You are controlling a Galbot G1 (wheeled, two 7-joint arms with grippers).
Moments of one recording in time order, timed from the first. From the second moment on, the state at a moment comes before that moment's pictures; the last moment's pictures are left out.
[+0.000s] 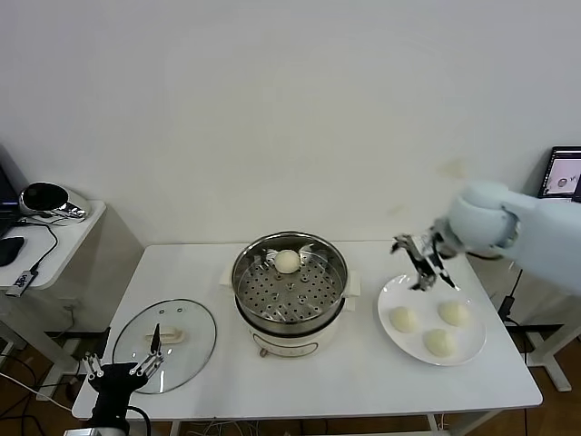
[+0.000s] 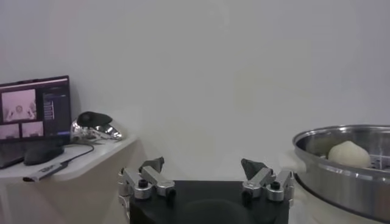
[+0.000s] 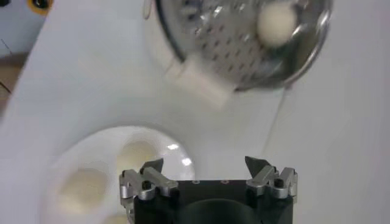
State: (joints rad) left arm 1.83 -1.27 -0.67 -2.25 -0.21 -0.01 -0.23; right arm 0.57 0.49 -1.33 1.70 0.07 -0.31 -0.94
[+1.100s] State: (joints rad) left arm 1.83 -1.28 -0.72 -2.24 -0.21 -0.01 -0.23; right arm -0.04 0.68 -0.86 1.30 -0.14 -0.23 -0.96
